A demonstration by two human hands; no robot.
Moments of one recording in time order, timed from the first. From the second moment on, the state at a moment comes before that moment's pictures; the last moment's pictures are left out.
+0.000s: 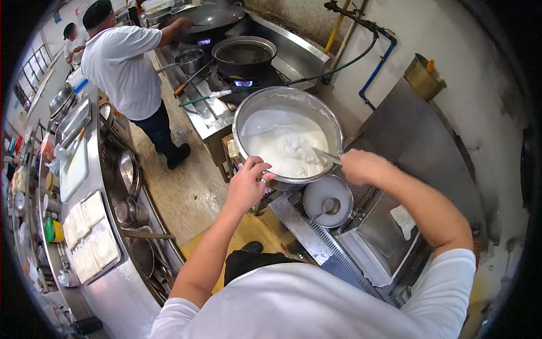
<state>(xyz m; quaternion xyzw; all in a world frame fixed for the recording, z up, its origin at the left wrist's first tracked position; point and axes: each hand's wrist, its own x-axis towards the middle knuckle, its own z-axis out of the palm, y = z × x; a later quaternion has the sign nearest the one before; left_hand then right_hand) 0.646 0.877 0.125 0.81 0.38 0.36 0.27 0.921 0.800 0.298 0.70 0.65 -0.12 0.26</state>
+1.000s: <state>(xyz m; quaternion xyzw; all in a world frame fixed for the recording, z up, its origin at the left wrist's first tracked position) 0.648 0.881 0.126 0.81 0.38 0.37 0.27 0.915 0.837 0.338 0.74 0.50 -0.39 0.22</state>
